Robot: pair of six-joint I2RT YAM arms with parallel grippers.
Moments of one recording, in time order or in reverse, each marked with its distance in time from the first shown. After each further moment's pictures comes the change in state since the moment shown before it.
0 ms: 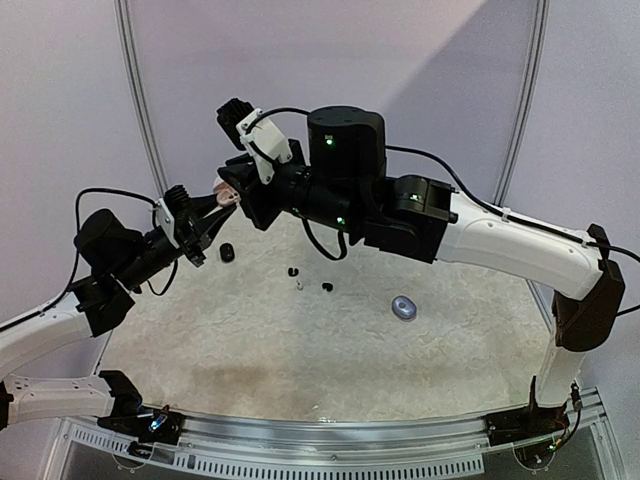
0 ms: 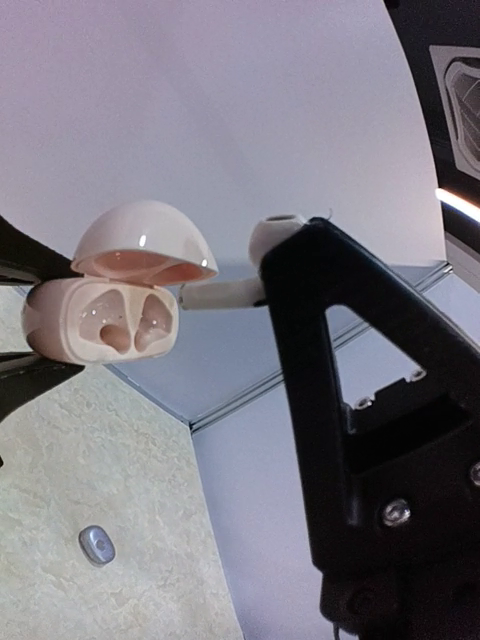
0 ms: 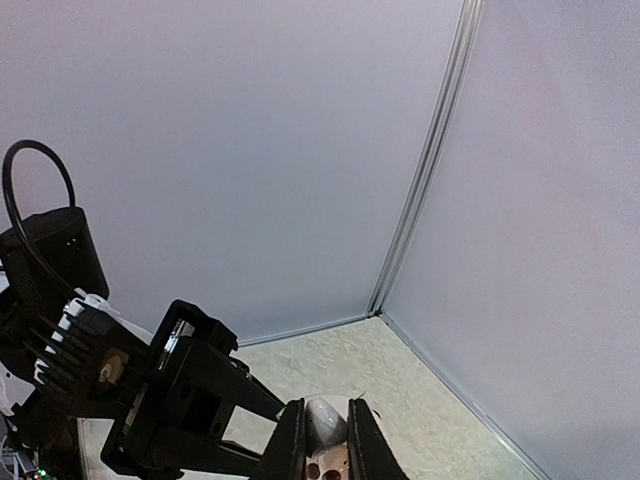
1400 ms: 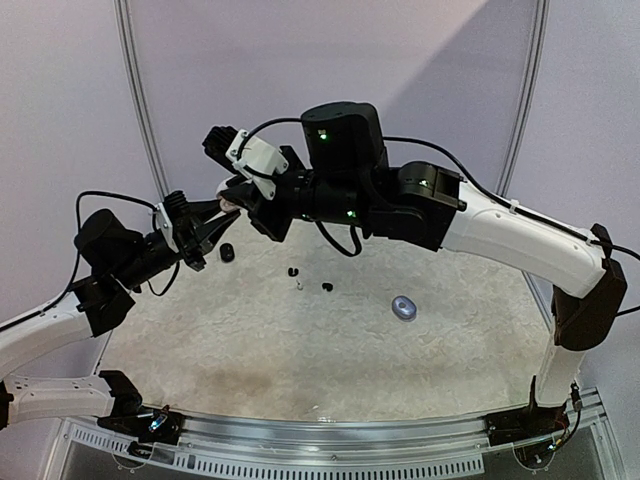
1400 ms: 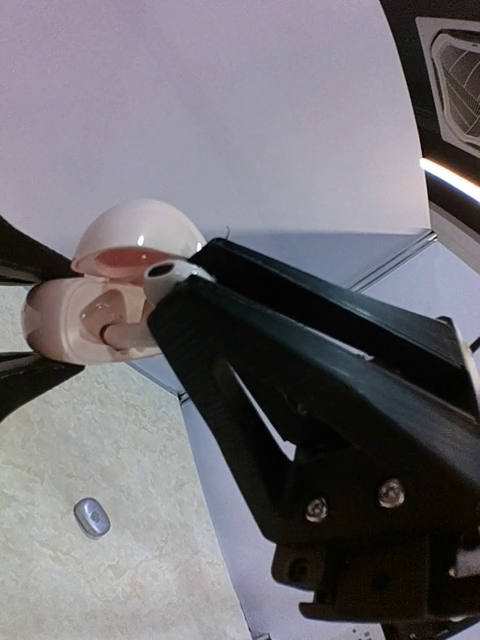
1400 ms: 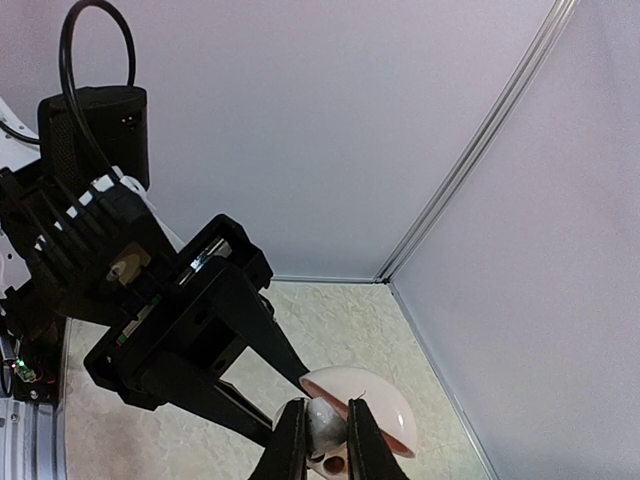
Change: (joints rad) left arm 0.001 0.003 -0.001 0.003 0.096 -0.009; right arm -0.018 0.005 0.072 -0.229 -0.112 -0.192
